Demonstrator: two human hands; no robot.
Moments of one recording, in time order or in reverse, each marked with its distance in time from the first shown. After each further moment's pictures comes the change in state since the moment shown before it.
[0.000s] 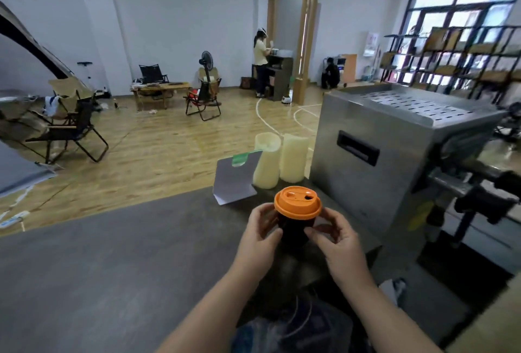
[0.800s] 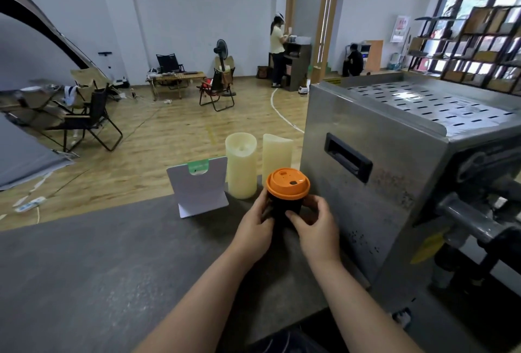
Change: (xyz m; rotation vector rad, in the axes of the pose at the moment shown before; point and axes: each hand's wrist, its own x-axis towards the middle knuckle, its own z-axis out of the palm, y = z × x) left_hand 0.129 -0.053 0.060 0.181 0.000 -0.058; right_hand 0.121 0.043 -0.011 -0.258 0.067 0.008
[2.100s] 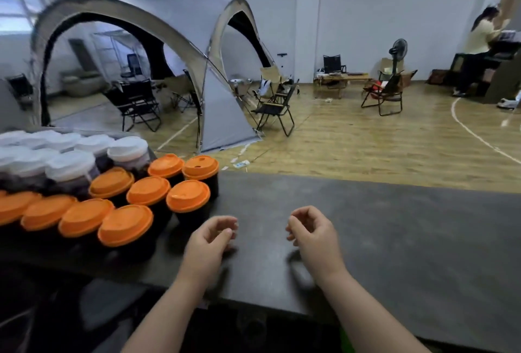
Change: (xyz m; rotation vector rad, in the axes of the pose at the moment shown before) left_hand -0.528 -0.040 -0.711 0.025 0.827 -0.119; right_hand -0.502 -0.348 0.521 0.420 -0.717 -0.023
